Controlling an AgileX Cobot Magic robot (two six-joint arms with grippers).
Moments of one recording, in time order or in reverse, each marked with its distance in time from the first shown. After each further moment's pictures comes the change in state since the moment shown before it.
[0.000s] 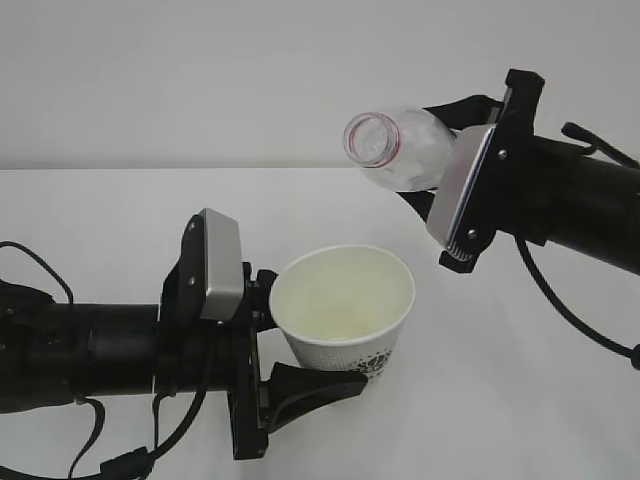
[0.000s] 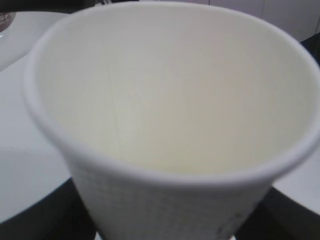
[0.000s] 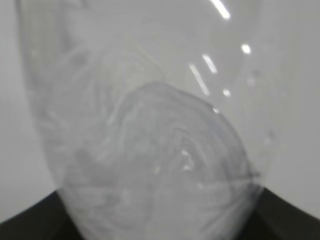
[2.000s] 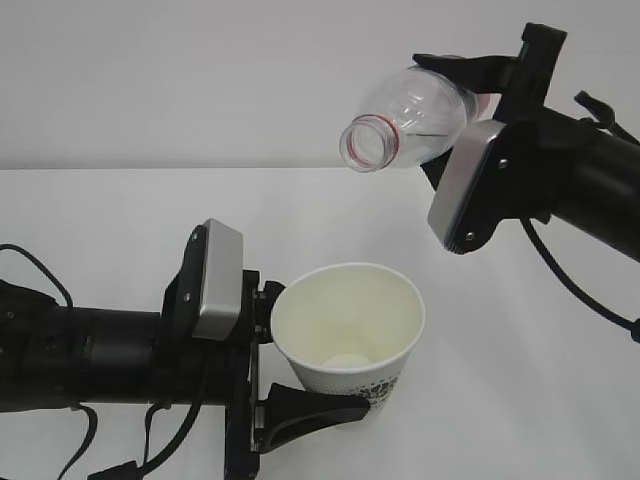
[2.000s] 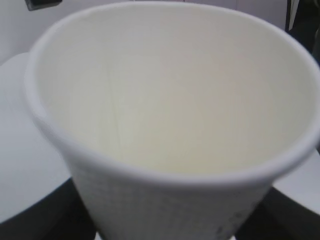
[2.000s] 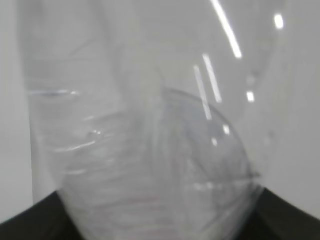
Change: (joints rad) left arm 0.000 0.000 0.000 0.093 -0.029 -0.002; right arm 0.000 0.000 0.000 0.118 -0.171 -0.357
